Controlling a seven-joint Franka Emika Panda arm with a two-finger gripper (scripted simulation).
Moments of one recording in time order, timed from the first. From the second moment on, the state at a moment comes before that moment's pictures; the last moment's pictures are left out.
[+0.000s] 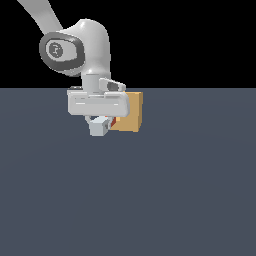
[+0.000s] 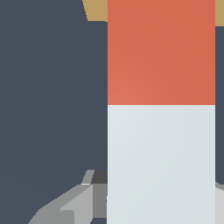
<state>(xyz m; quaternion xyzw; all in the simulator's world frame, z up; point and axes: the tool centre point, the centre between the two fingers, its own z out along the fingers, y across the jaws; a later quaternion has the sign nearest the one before) -0.095 0.116 0.069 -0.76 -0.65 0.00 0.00</state>
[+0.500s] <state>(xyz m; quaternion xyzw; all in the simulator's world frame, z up) -0.091 0.126 0.070 -0.77 -0.63 0.00 0.00</state>
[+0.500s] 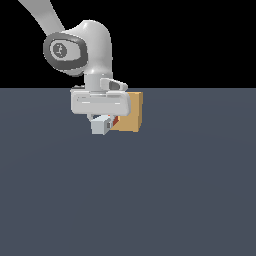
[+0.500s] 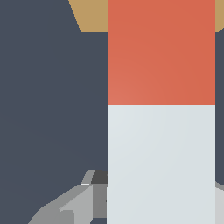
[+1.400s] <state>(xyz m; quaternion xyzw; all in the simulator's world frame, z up) -0.087 0.142 0.071 -0.78 -0.63 0.00 0.00</state>
